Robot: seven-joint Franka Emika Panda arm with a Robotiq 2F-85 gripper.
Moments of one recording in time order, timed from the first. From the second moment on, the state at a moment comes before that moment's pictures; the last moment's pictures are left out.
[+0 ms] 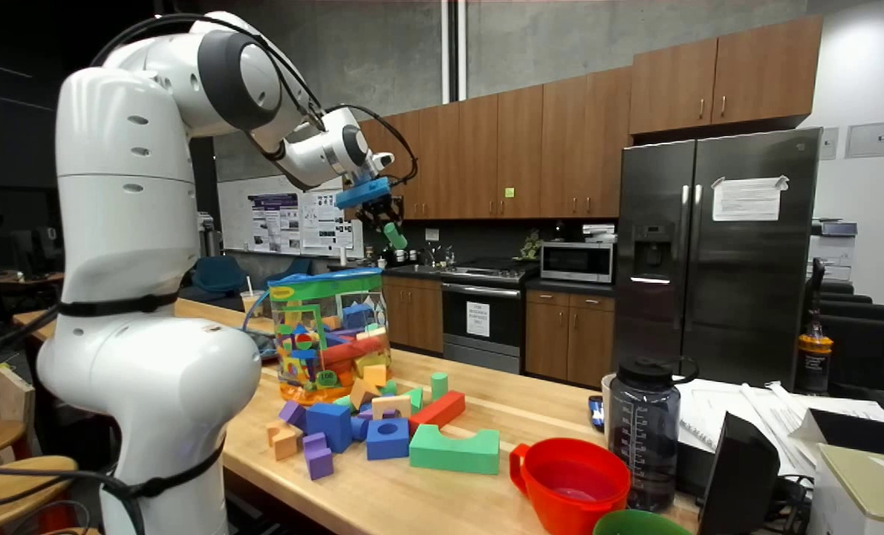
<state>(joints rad) 0.18 0.03 0.14 -1.77 -0.33 2.33 0.09</state>
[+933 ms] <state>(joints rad) 0.15 -0.11 0.13 -2.03 -0.35 2.10 0.31</state>
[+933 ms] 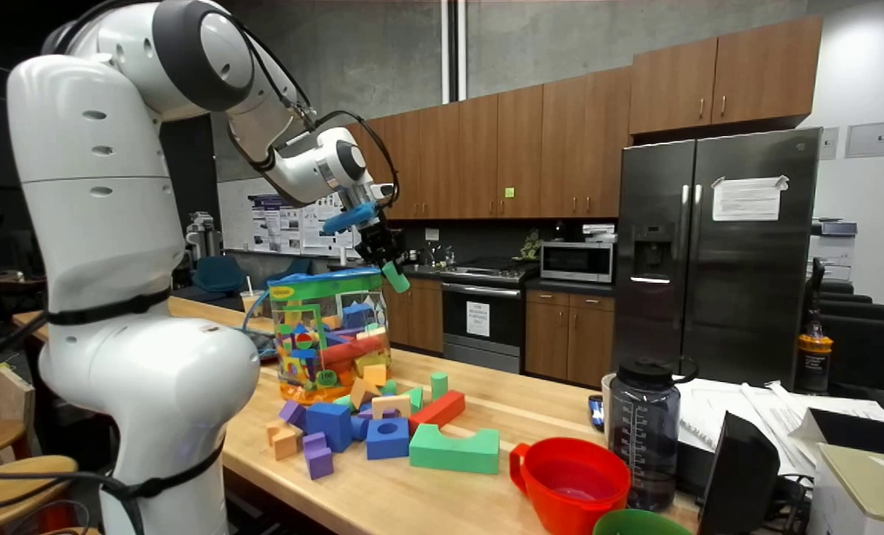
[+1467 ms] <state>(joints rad) 0.15 -0.19 0.14 -2.19 -0.26 2.04 0.39</state>
